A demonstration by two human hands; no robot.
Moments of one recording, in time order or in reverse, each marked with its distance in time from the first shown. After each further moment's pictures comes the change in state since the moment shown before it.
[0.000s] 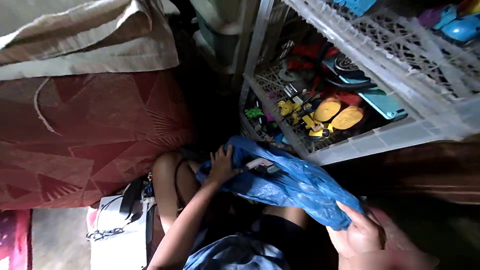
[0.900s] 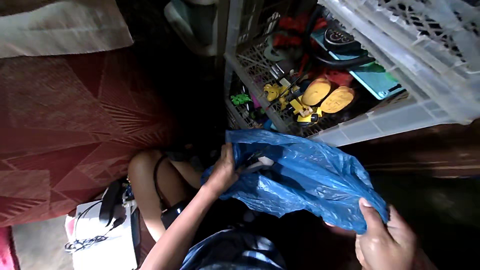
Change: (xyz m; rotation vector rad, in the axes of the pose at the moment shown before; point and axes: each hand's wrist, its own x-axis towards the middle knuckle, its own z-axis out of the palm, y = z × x) left_hand -0.031 0.043 0.016 -0.189 0.044 0.153; right_hand -0.001 -0.030 -0.034 -0.714 0.114 -0.217
